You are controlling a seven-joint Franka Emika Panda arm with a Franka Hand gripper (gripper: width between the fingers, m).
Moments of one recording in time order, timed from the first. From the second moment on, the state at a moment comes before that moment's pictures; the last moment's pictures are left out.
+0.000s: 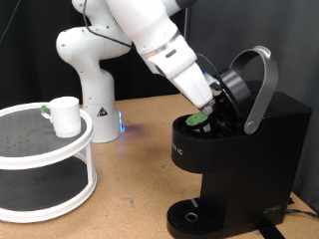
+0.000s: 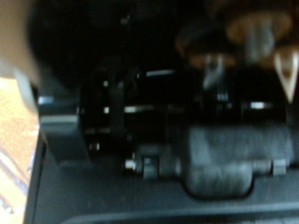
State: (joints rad) arm 0.33 -0.20 -0.23 -2.40 0.71 2.25 -1.05
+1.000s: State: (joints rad) arm 0.34 -0.20 -0.24 -2.39 0.77 2.23 -1.10
